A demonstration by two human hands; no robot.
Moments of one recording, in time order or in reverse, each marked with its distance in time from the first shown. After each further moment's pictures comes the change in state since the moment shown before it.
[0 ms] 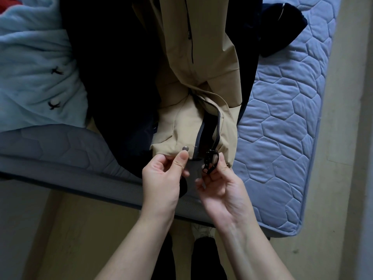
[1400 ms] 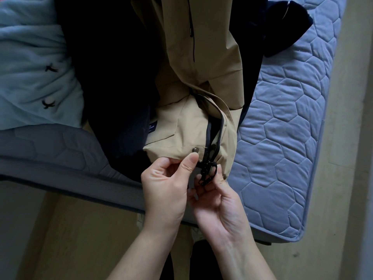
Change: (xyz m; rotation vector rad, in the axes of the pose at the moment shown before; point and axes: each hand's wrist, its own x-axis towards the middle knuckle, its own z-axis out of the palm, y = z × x) left_hand -0.005 0.007 0.014 -0.097 0.045 0.102; right_hand -0.004 0.014 0.000 0.114 -0.024 0.056
